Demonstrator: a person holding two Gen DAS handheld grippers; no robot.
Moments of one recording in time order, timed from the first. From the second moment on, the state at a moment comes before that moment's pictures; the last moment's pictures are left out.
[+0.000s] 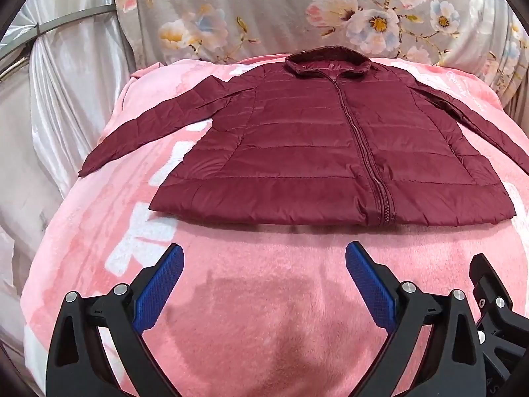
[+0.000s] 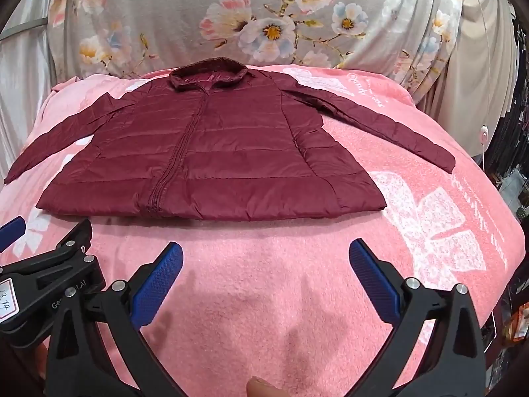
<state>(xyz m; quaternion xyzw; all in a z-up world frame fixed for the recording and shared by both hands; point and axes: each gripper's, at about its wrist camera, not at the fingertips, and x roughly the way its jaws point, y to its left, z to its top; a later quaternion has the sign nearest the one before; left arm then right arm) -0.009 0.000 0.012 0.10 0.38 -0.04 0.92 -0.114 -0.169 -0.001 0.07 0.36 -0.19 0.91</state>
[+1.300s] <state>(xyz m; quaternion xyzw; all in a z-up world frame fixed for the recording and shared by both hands) -0.018 0.012 0.023 0.09 0.38 -0.03 0.92 -0.115 -0.160 0.008 0.06 0.36 -0.19 0.91</state>
